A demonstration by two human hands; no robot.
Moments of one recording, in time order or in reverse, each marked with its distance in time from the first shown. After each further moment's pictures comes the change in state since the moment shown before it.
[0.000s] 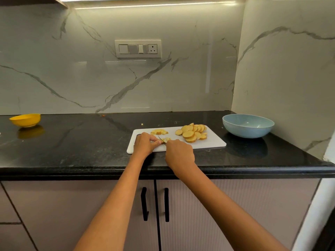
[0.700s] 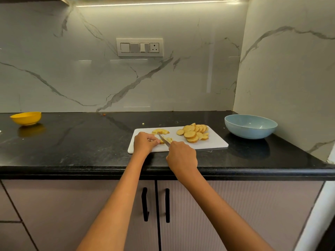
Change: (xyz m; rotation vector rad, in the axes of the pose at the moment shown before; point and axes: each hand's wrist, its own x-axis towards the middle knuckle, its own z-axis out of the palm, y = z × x) left_hand 0.004 -0.004 0.002 -0.115 0.114 -0.085; right_hand -0.005 -0.001 0.003 0.096 -0.011 0.076
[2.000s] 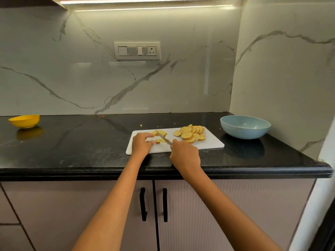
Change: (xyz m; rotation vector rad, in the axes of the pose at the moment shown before) left_hand -0.005 0.007 -0.002 0.073 0.024 0.039; right_hand 0.011 0.022 0.011 0.007 0.107 -0.028
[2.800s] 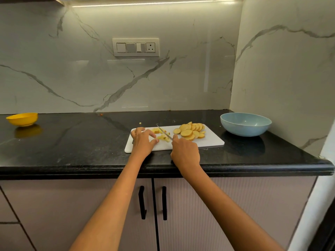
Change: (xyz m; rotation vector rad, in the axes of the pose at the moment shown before) left_hand -0.001 -0.002 0.007 0.193 -0.061 0.061; right_hand 0.010 0.008 0.018 -0.176 0.071 -0.041
